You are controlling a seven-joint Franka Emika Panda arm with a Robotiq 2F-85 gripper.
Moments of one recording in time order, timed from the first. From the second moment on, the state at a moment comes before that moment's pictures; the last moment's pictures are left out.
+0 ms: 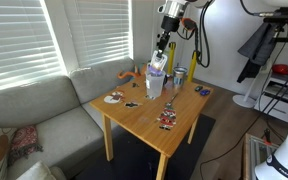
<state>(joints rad) -0.02 0.08 -0.06 -1.52 0.17 1.79 -0.38</state>
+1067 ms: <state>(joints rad) -0.06 0.22 -0.05 -1.47 0.19 1.72 -0.32</state>
